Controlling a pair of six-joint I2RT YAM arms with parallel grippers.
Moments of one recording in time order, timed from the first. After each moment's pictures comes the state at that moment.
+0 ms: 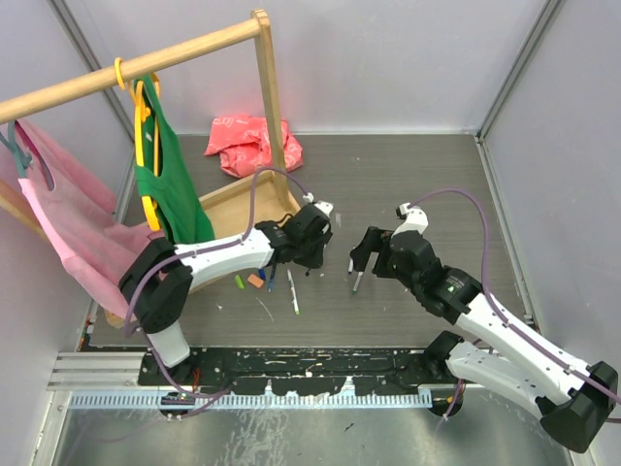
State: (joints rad) left arm -0.89 1.71 1.19 -0.39 -0.08 -0.48; right arm 0.72 0.81 0.69 -0.45 0.29 0.68
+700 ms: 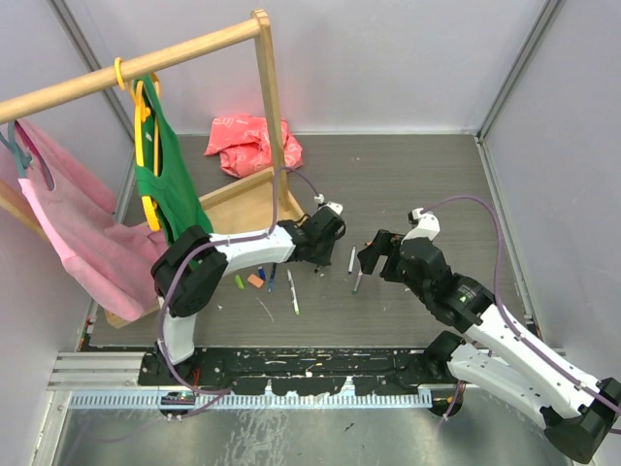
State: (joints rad) left arm -0.91 1.93 1.30 -0.34 -0.17 -0.49; right arm 0.72 0.70 0.67 -0.51 0.33 0.71
